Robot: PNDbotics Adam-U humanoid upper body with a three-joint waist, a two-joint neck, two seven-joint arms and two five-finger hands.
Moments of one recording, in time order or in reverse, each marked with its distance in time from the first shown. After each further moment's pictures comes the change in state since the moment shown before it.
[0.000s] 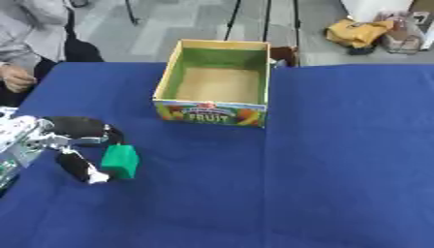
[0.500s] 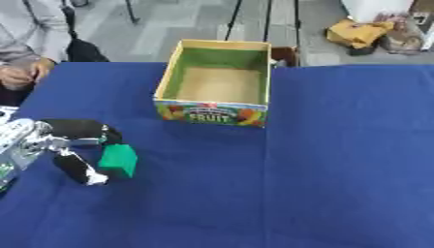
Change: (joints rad) left arm 0.026 0.018 0.013 -0.016 0.031 0.018 0.029; right arm 0.000 0.000 0.000 0.000 0.001 0.002 -0.008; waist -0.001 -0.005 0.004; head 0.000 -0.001
